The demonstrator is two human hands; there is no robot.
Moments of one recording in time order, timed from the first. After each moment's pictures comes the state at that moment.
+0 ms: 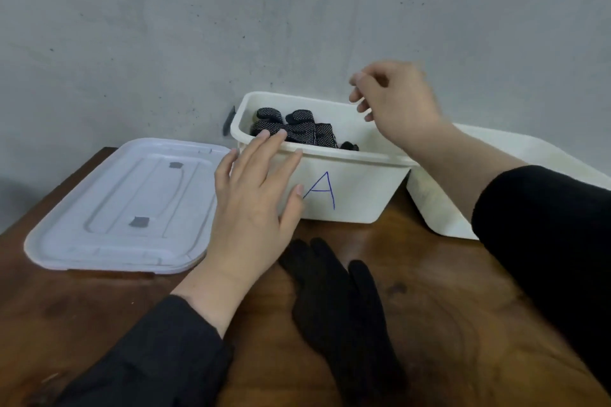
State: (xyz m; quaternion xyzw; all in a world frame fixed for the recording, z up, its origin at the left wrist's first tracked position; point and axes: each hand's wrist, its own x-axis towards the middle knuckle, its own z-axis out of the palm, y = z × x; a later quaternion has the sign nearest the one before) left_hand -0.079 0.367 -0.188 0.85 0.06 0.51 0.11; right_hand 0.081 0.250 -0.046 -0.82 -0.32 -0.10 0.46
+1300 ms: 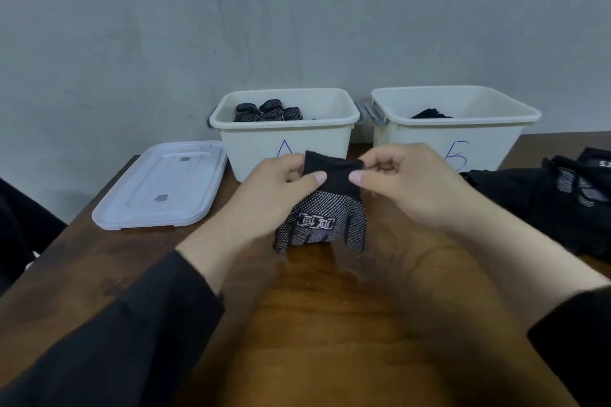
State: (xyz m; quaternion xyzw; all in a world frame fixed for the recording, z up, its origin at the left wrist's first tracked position) left_hand -0.139 0.253 -0.123 0.82 0.02 0.17 0.54; right_hand -0.041 0.057 -0.099 -0.79 -0.38 0.06 0.47
